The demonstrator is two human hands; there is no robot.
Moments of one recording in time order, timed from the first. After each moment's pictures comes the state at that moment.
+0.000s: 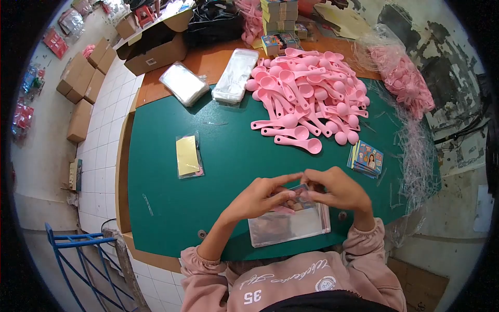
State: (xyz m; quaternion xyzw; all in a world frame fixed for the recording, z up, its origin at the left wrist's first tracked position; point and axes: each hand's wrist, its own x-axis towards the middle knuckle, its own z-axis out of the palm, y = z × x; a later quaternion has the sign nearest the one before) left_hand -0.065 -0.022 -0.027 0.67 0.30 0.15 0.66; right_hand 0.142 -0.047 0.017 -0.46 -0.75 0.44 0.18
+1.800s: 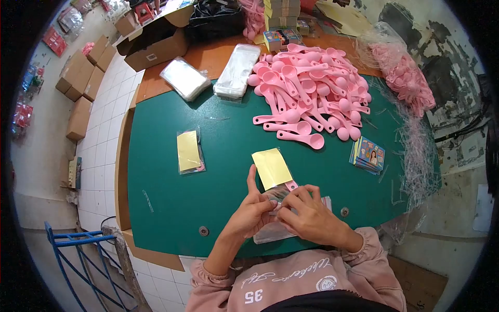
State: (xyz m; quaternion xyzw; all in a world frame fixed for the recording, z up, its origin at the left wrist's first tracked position) left_hand -0.077 -0.069 -0.031 0.20 0.36 0.32 0.85; right_hand 0.086 -0.102 -0.011 -0.41 -0.88 0.13 0.19
